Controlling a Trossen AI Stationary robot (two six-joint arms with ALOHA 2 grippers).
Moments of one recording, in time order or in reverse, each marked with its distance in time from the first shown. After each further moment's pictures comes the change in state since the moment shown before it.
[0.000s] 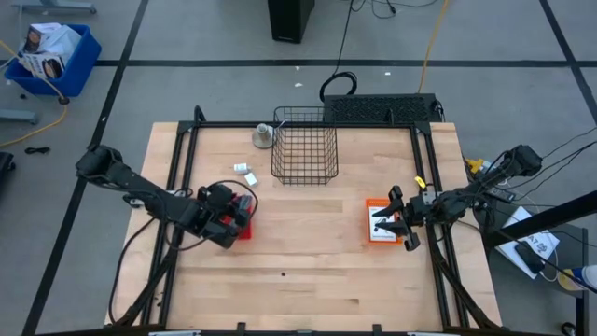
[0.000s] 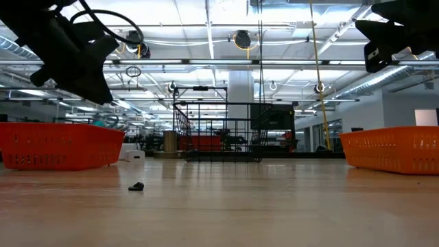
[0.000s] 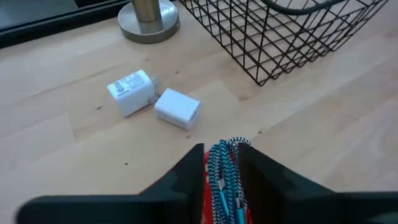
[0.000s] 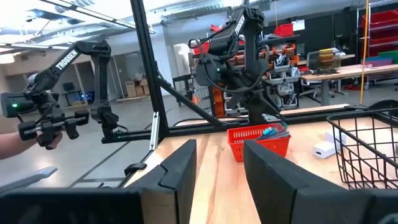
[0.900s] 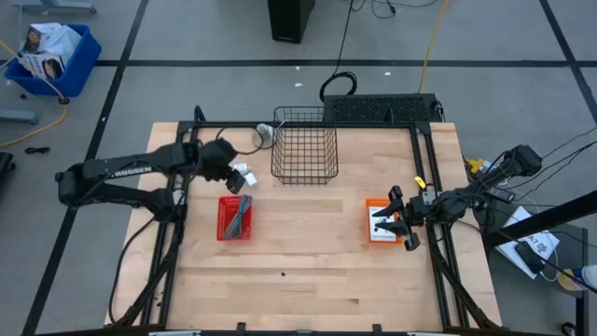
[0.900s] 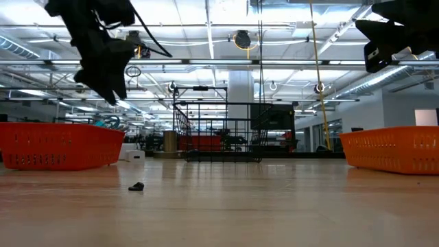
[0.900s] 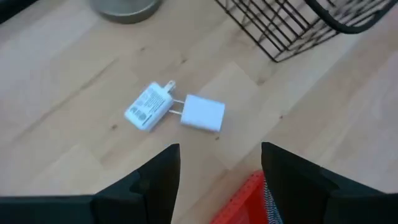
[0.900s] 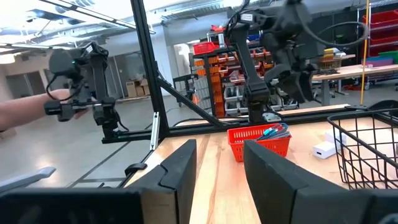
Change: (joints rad) left arm 0.772 -0.215 0.103 0.008 0.752 0.931; right arm 0.000 0.000 0.000 0.000 -0.001 0.000
